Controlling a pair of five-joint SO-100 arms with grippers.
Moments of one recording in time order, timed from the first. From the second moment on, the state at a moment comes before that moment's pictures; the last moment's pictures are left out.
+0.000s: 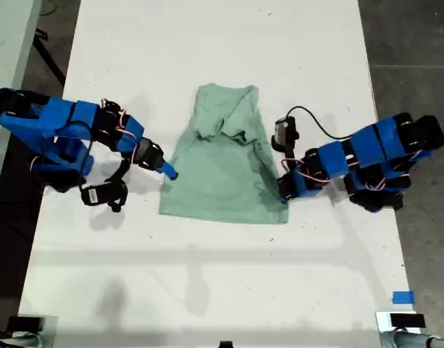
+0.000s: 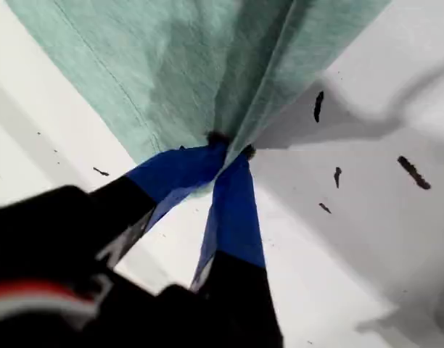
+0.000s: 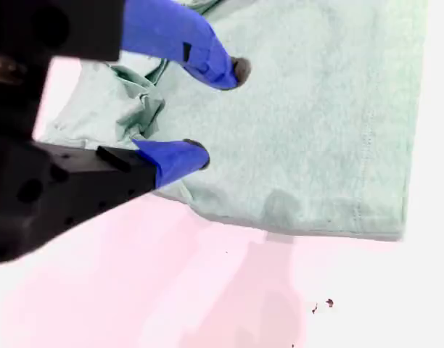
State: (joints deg) arm 0 0.5 109.2 111.9 68.1 22.7; arm 1 -11.3 109.5 132.0 52.3 -10.5
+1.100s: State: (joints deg) arm 0 1.1 109.1 113.3 66.7 20.4; arm 1 -6.8 67.1 58.4 75.0 -15.4
